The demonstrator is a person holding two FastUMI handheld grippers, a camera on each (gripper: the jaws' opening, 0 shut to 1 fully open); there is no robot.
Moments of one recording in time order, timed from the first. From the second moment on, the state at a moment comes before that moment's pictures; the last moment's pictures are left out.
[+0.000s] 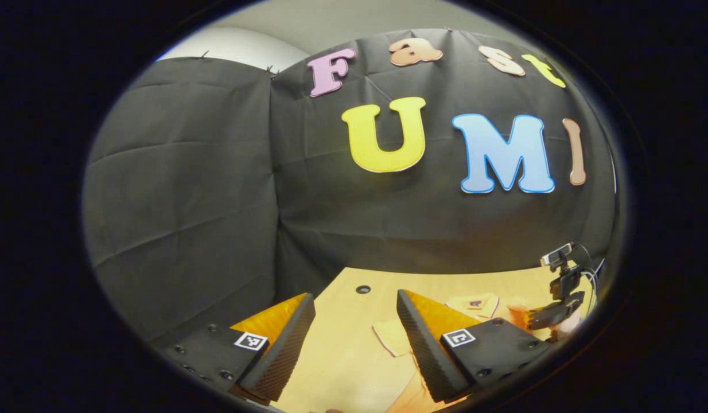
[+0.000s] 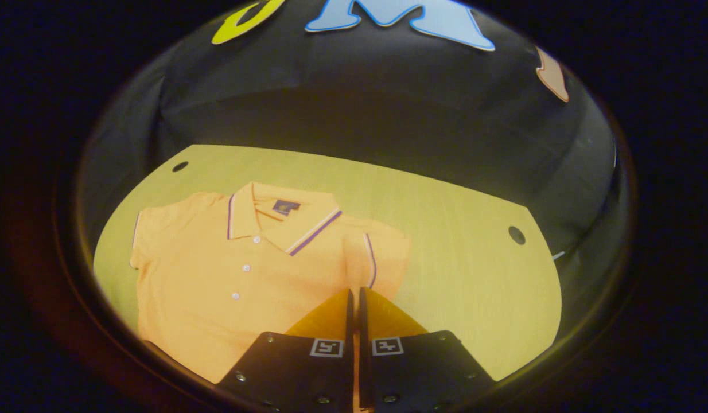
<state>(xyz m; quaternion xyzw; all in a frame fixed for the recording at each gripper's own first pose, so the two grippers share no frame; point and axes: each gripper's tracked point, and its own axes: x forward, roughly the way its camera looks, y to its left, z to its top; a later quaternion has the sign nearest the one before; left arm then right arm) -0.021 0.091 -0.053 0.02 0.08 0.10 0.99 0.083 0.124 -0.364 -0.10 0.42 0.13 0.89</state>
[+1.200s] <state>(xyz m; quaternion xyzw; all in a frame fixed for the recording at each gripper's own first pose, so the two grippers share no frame) 0.073 0.071 -0.202 0.02 0.20 0.00 0.98 0.023 0.188 -0.313 -0.05 0.42 0.20 0.88</state>
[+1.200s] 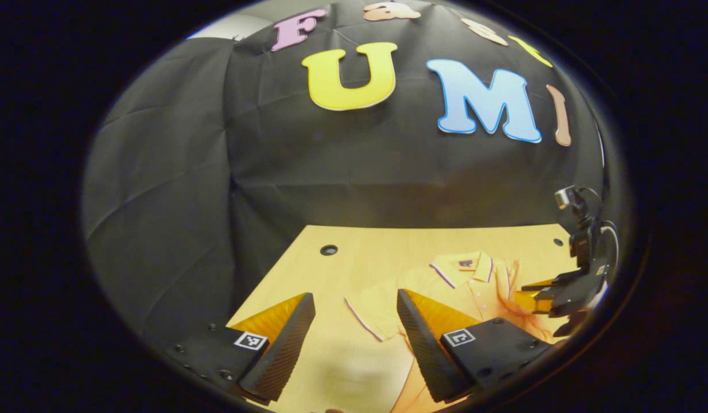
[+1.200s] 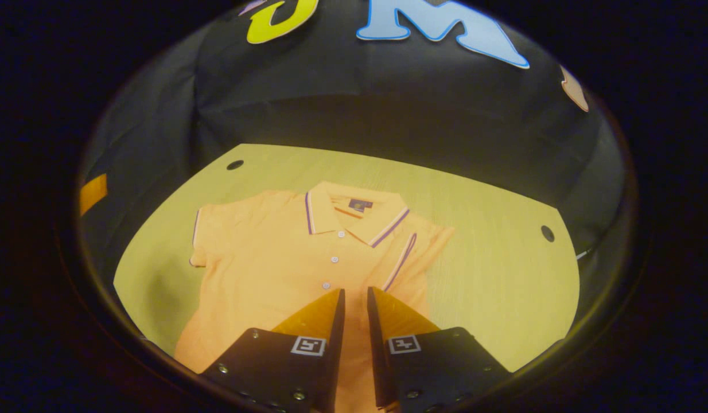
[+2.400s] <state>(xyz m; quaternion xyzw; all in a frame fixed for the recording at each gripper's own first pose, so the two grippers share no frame) 0.152 0.036 -0.416 0.00 0.40 -0.02 0.92 -0.204 0.088 -0.281 0.01 0.51 0.10 0.85</state>
